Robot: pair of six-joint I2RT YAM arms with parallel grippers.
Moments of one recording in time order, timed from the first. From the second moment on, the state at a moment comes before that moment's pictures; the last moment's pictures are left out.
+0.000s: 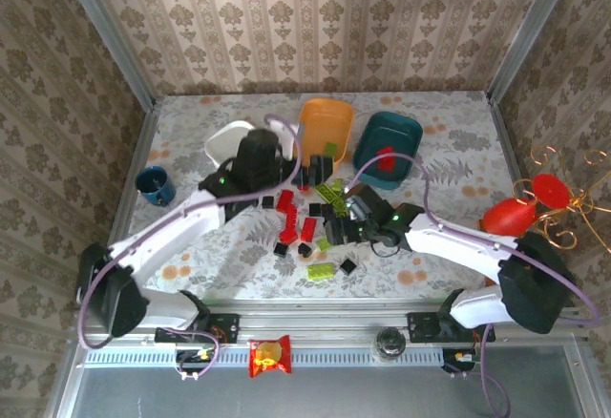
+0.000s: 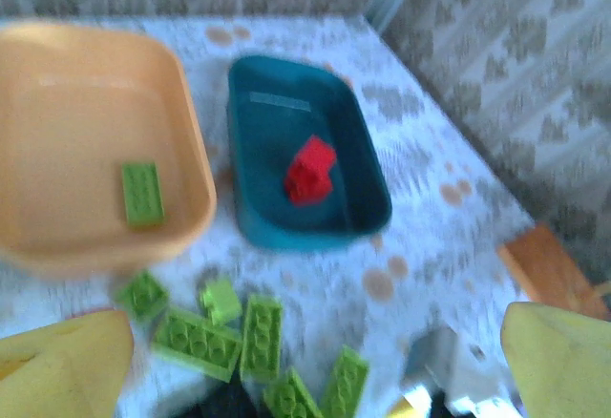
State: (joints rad) left arm -0.76 1.30 1.04 -0.17 0.14 -0.40; right arm 0.79 1.37 0.80 -0.44 0.02 0.53
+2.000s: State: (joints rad) left arm -0.63 0.66 0.52 -0.45 -0.05 -0.49; right arm 0.72 1.56 1.24 -0.42 0.03 0.34
